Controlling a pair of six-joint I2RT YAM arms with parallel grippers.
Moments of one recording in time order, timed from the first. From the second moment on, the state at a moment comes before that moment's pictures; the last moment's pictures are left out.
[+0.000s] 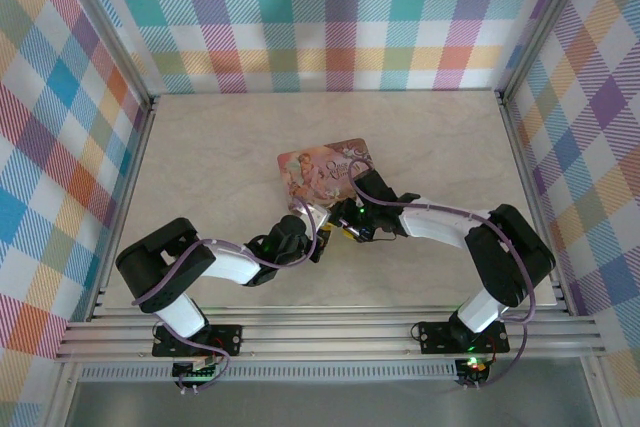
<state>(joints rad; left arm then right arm) -0.88 1.63 0.46 0.66 -0.07 -0.20 0.70 1.60 0.85 -0.19 -0.31 1.13</state>
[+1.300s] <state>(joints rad) -0.90 1.63 0.47 0.64 -0.07 -0.21 0.70 1.61 0.87 -0.20 -0.27 1.14</state>
